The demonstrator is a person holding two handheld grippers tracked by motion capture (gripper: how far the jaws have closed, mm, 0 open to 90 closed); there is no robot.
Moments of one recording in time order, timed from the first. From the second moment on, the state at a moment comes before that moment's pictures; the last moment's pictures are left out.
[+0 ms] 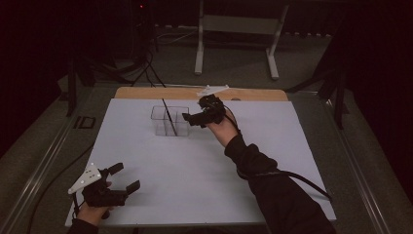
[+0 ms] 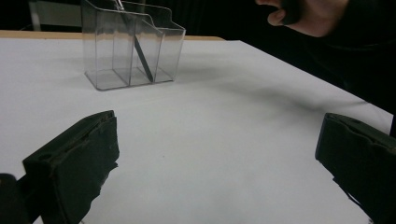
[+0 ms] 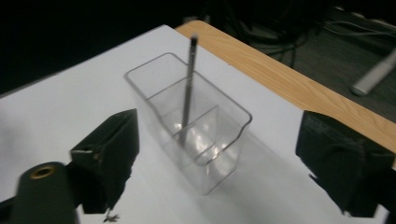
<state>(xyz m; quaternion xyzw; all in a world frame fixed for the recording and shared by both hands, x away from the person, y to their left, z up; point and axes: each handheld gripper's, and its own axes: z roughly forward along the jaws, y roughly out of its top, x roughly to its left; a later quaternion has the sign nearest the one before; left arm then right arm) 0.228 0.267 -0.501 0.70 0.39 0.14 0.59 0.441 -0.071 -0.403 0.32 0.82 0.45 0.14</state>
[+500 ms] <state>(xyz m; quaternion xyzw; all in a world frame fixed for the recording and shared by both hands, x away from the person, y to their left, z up) 0.228 0.266 -0.502 0.70 0.39 0.14 0.58 0.387 -0.133 -0.410 0.27 0.84 0.46 0.12</state>
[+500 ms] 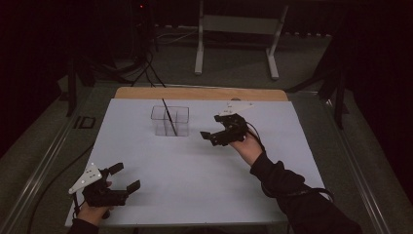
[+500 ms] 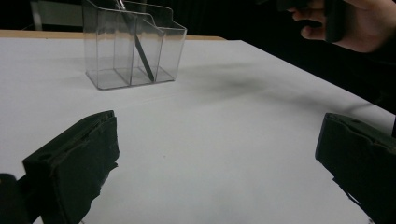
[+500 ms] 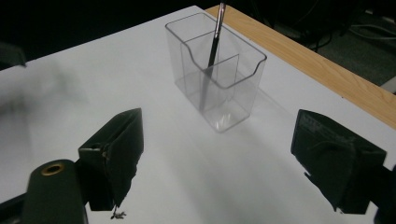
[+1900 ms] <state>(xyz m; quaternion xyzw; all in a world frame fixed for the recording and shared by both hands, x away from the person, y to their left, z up) 0.228 0.265 -0.502 0.70 0.39 0.14 0.58 0.299 -0.252 -0.492 0.27 0.84 0.47 0.05</state>
